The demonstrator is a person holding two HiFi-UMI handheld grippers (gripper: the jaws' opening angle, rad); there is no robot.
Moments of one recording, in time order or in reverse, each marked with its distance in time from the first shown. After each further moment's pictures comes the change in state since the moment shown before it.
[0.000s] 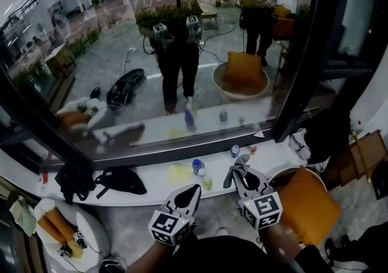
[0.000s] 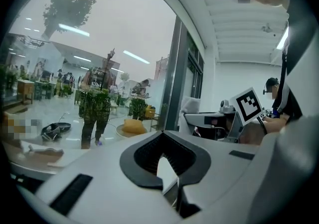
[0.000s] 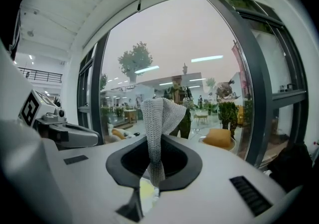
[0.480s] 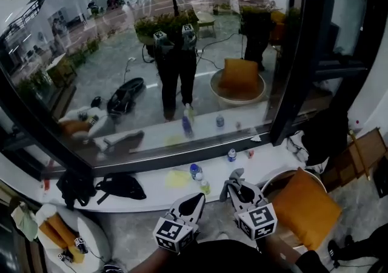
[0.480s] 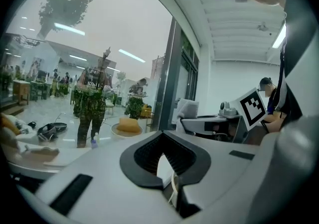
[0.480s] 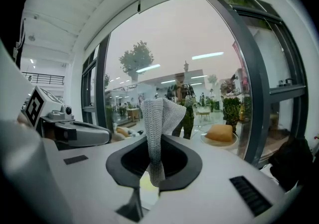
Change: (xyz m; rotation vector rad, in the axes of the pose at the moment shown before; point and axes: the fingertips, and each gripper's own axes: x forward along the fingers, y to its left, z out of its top) left arm 0.002 -0.044 -0.013 0.016 0.015 -0.035; right arm -0.035 0.014 -0.024 0.021 0.025 0.039
